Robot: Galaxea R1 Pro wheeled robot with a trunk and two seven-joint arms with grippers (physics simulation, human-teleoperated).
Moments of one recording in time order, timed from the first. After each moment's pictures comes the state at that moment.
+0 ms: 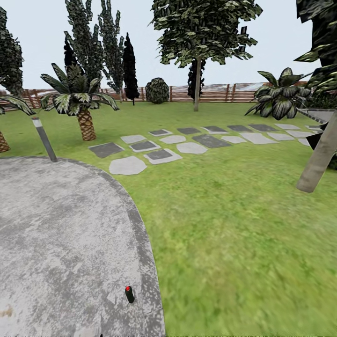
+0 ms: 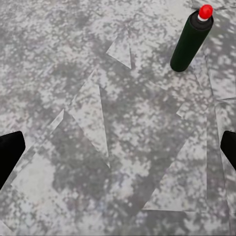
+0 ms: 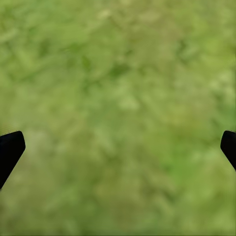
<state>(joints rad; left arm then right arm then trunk) -0.25 0.06 0.16 -0.31 0.02 -0.26 -0.01 -0.04 -0.04 0.00 -0.51 0.01 -0.32 0.00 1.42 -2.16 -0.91</state>
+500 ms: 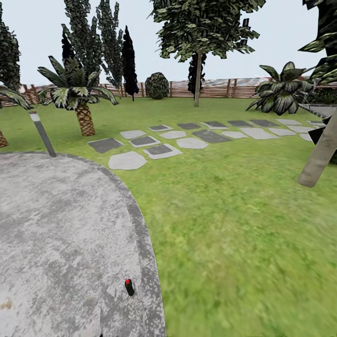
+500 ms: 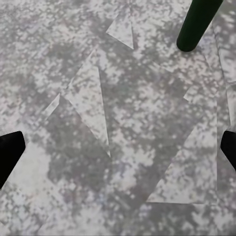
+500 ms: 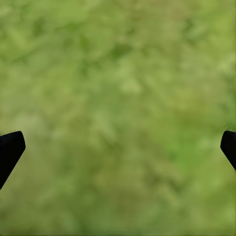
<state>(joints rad) -0.25 0.06 0.16 -0.31 0.02 -0.26 -0.01 -0.04 -0.04 0.00 -0.51 0.01 -0.32 0.00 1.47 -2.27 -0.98</state>
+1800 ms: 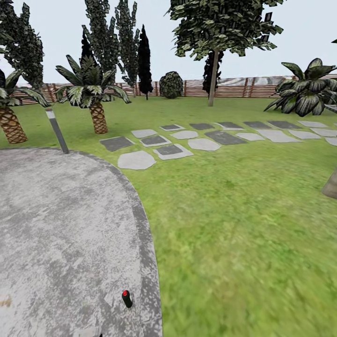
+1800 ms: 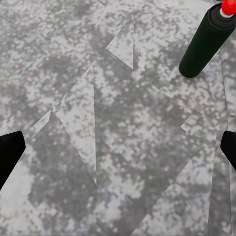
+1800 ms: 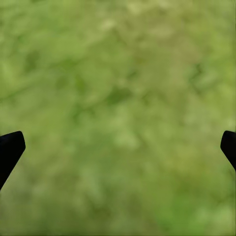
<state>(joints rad) -0.25 0.06 0.16 -0.31 0.02 -0.26 0.00 -0.04 -0.04 0.00 -0.52 0.01 -0.32 0.00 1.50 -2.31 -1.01</state>
